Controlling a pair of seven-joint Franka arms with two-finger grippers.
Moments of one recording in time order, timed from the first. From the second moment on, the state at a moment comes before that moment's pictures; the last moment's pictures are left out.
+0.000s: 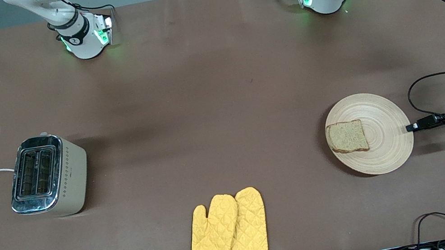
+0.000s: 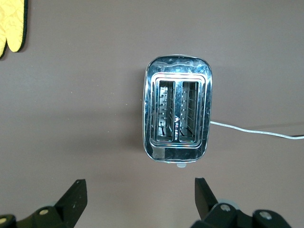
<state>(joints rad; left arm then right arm) 0.50 0.86 -0.12 -1.43 -0.63 1.87 0.70 -0.09 0.03 0.05 -1.53 0.00 1.55 -0.04</state>
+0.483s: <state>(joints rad) 0.50 0.87 -0.12 -1.43 -0.63 1.86 0.74 -0.09 0.03 0.05 -1.53 0.00 1.55 -0.04</state>
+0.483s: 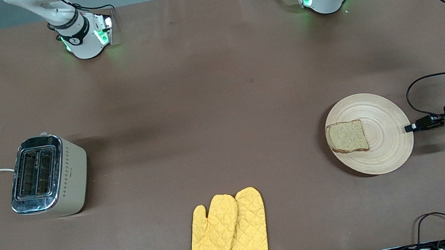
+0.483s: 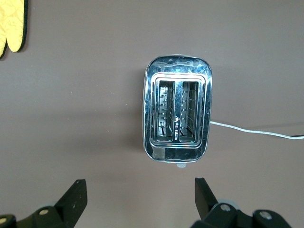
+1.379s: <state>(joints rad) 0.51 0.84 -0.28 -1.41 -0.64 1.77 0.78 -0.09 0.03 0.05 -1.53 0.00 1.55 -0.04</state>
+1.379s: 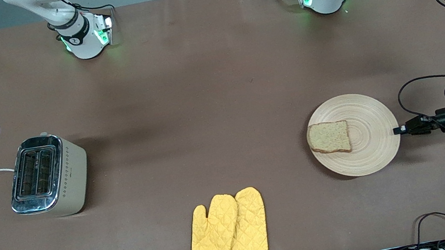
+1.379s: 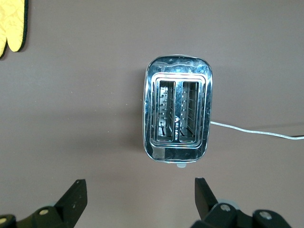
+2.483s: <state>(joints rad) 0.12 0.84 -0.53 -1.44 -0.70 1.97 0.41 -0.06 0.07 0.05 -1.73 0.01 1.80 0.00</state>
